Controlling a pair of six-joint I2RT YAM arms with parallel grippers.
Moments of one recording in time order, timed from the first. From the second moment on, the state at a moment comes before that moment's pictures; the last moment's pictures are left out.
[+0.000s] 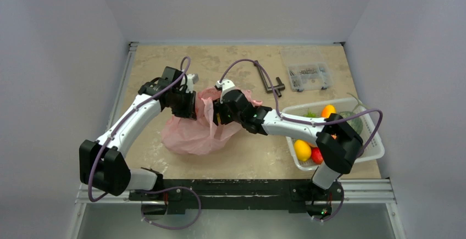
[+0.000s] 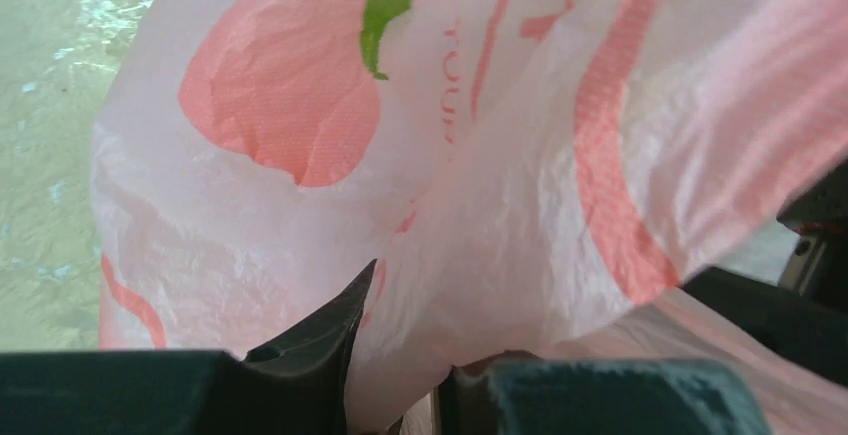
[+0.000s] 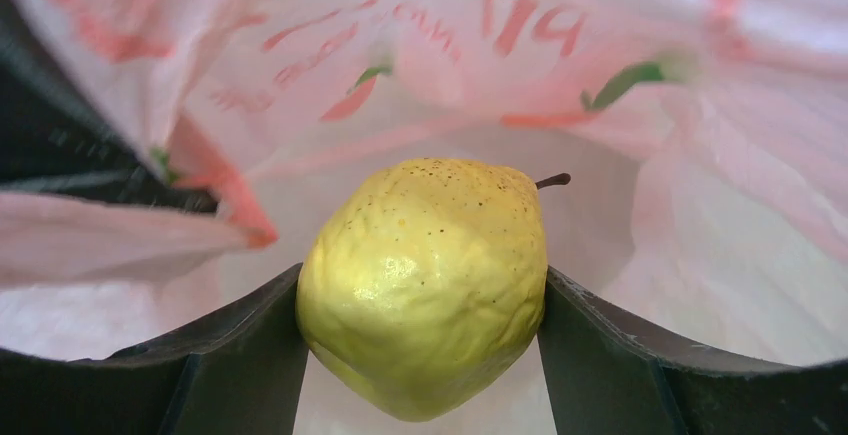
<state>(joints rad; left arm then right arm) -0.33 1.36 1.12 -0.87 0.26 -0.19 0.96 1.68 1.11 -0.01 0.19 0.42</state>
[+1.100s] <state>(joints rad) -0.33 1.26 1.10 -0.87 0.10 -0.20 0.94 1.10 1.02 -0.12 0.22 0.53</state>
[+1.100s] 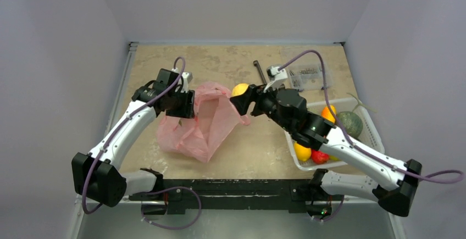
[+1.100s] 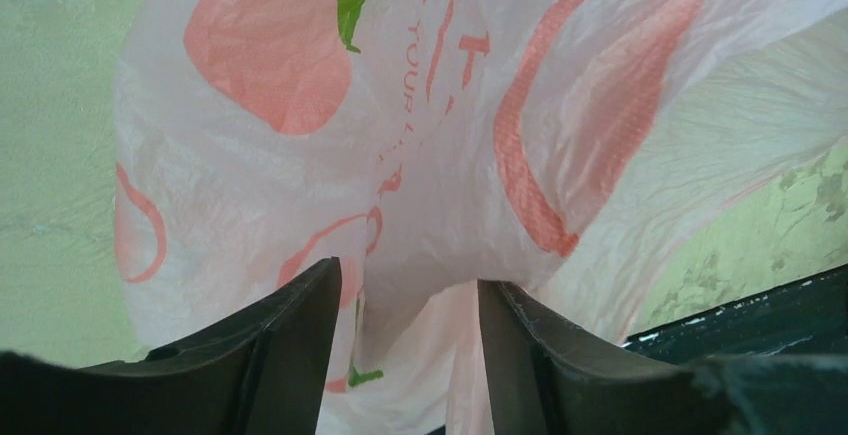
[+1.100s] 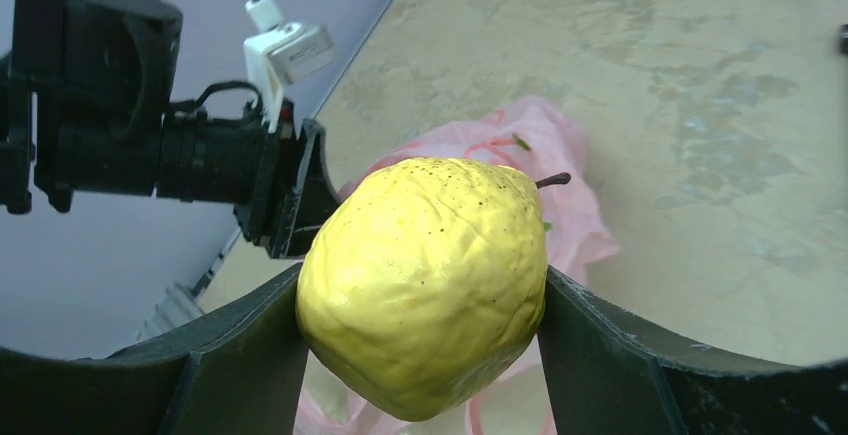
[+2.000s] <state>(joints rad) -0.34 0.92 1.01 -0.78 0.07 -0.21 0.25 0.80 0.75 -0.74 0.46 0.86</state>
